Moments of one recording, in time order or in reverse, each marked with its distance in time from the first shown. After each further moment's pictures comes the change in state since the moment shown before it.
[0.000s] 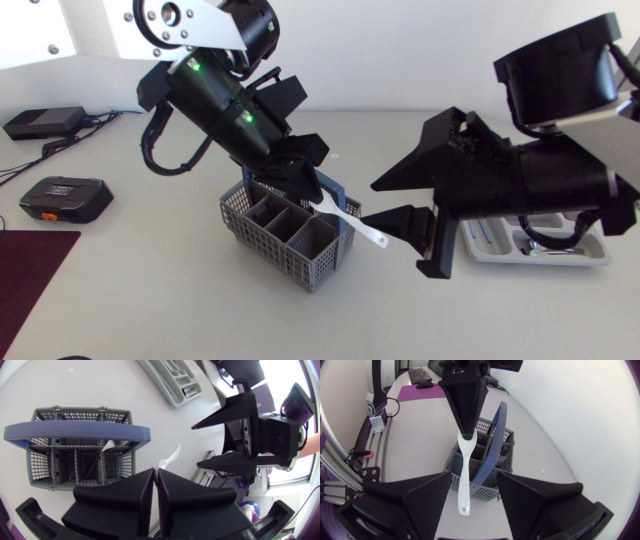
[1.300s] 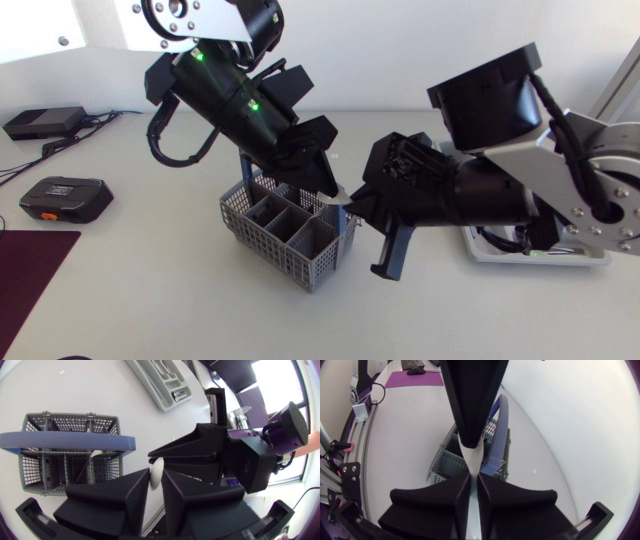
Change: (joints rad) left arm 0.004 0.024 0.044 0.001 0.082 -0.026; right arm 0.134 0.099 -0.030 0.141 0.226 0.007
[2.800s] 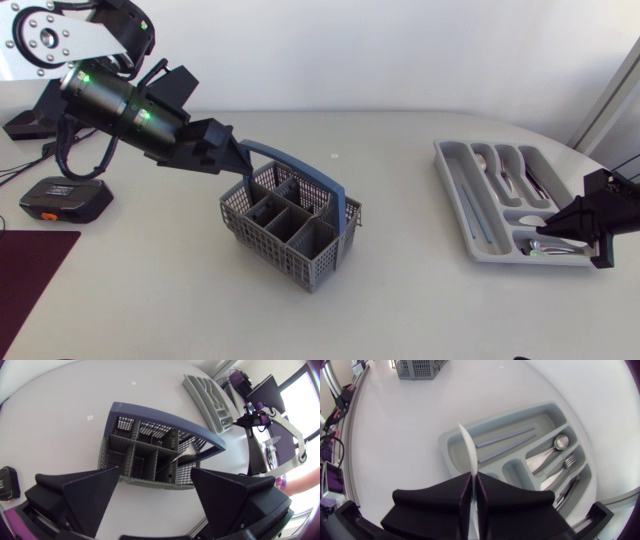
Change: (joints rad) left arm 0.346 -0.215 -0.282 0.147 -0.149 0.135; right arm -1.353 0.503 0.233 -0.536 -0.474 -1.153
